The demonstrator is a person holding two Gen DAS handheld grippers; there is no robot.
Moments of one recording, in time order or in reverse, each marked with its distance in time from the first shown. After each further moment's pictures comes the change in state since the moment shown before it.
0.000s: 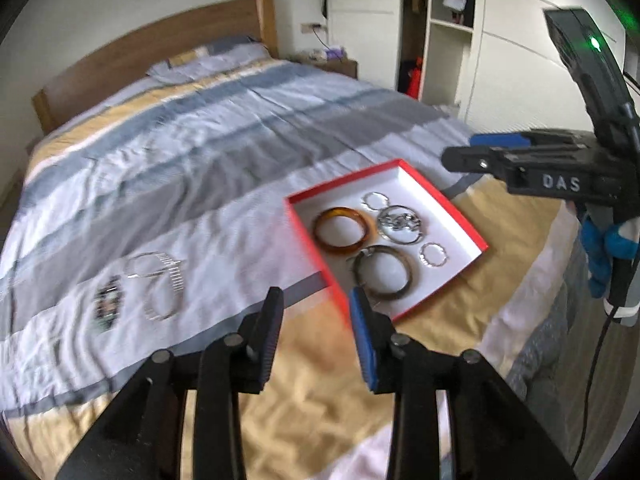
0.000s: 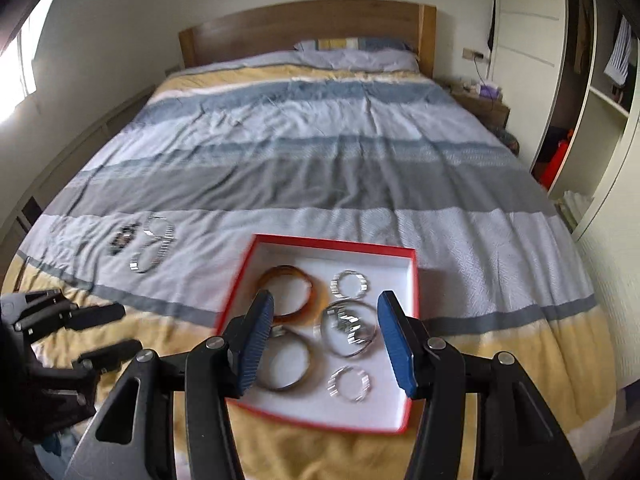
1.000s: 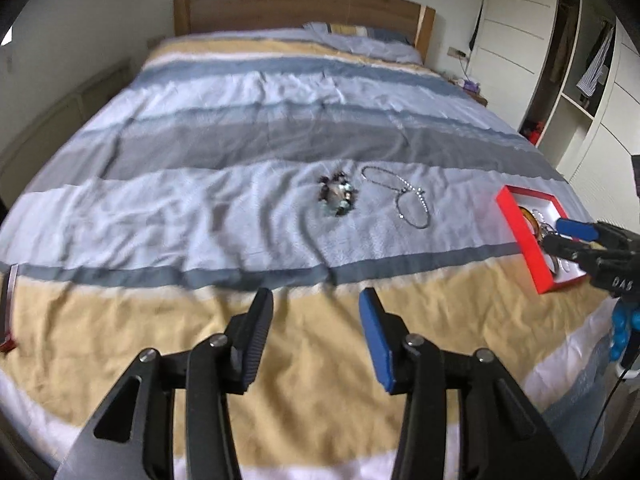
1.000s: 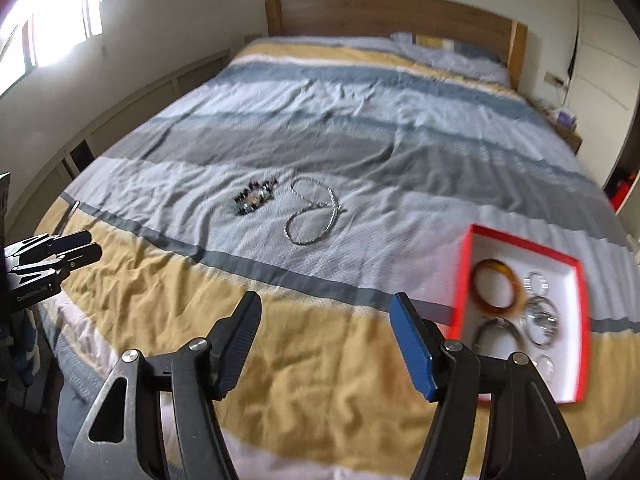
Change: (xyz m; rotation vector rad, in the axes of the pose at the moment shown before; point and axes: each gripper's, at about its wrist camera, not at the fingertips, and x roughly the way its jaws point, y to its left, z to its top) left arm -0.042 0.252 -0.146 -0.399 0.033 0.165; right arm 0.059 0.220 -0.022 -0.152 0.089 0.150
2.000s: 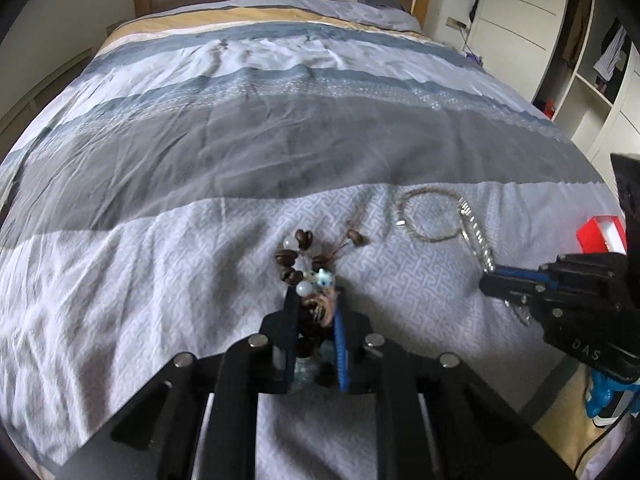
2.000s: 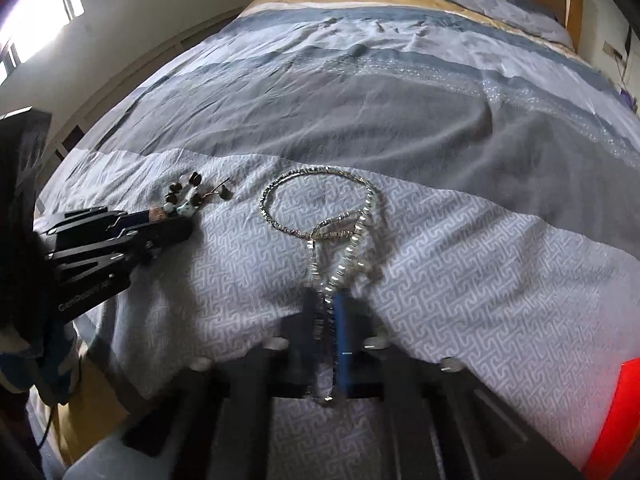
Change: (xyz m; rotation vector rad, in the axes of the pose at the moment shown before) left arm 0.197 0.006 0.093 0.044 0.073 -0.027; right arm 0.215 -0.003 0.078 -0.013 0.140 0.155
